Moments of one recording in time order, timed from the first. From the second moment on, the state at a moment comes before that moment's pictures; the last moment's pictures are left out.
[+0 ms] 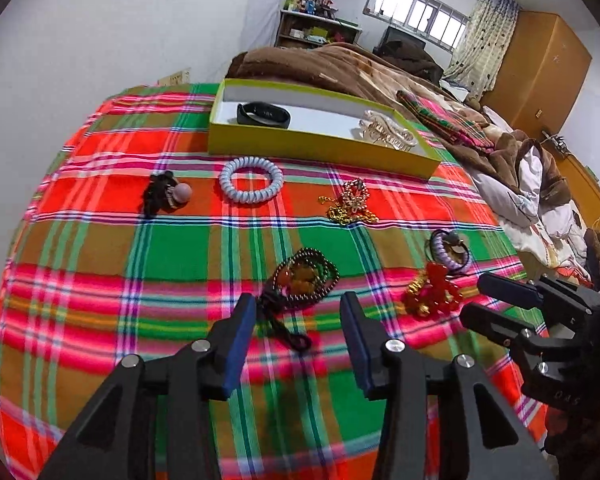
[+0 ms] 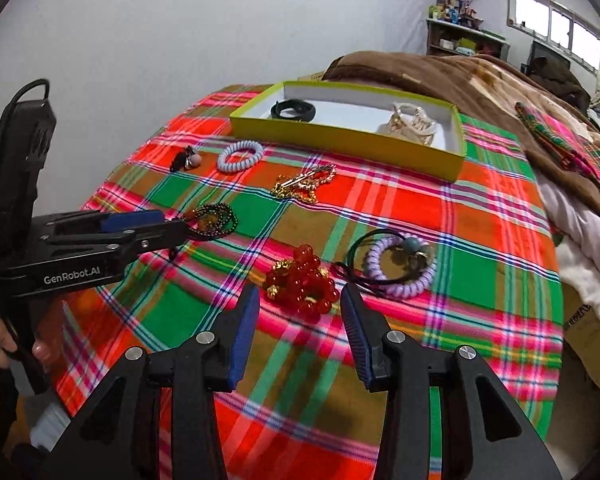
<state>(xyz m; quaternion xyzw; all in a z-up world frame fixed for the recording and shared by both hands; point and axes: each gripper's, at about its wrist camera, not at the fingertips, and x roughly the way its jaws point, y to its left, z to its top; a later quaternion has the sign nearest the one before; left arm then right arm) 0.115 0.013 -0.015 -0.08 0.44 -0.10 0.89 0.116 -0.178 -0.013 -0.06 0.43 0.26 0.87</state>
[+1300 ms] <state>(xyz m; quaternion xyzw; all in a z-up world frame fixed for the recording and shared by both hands) 0.110 0.009 -0.008 -0.03 0.41 -0.09 0.91 0.122 -0.165 -0.029 -0.07 0.44 0.28 0.85</state>
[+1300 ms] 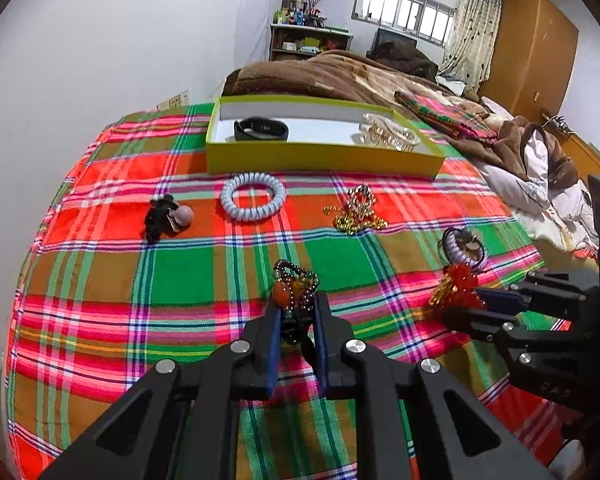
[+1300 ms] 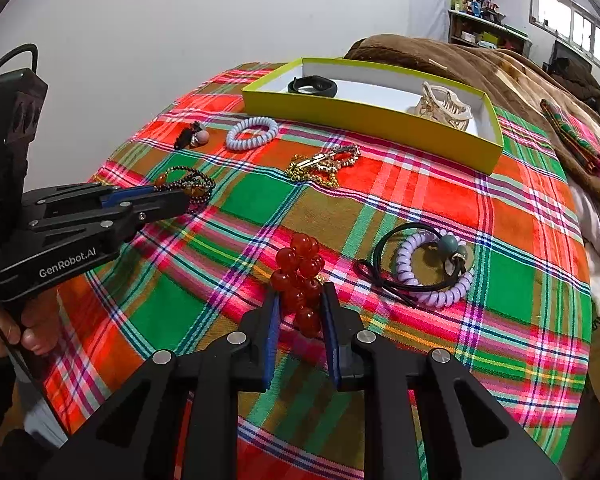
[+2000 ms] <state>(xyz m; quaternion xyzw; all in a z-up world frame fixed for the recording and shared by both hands) 0.104 0.011 0.009 -0.05 0.39 -0.10 0.91 0.123 -0.175 -0.032 -0.02 0.47 0.29 0.83</state>
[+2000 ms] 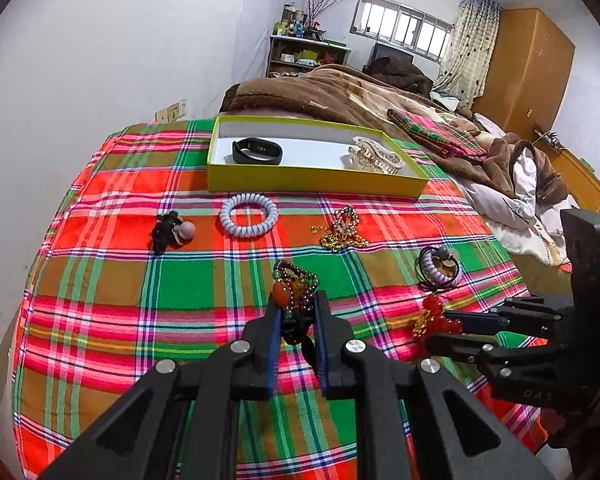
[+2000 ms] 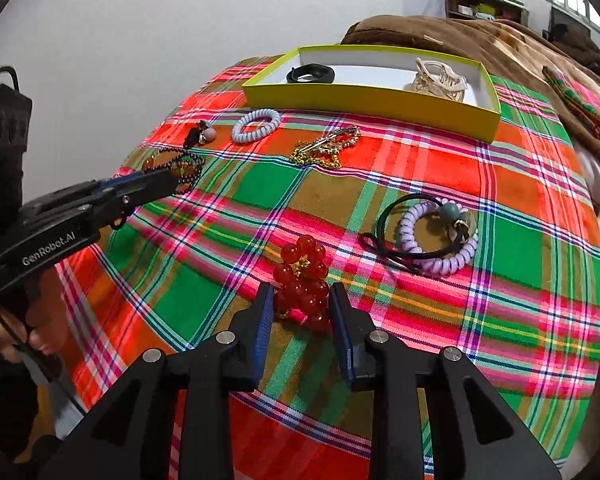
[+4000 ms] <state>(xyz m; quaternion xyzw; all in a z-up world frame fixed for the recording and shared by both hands) 0.219 0.009 0.057 -0.05 0.35 -0.15 0.92 0.252 -0.184 0.056 0.05 0.38 0.30 0.87</state>
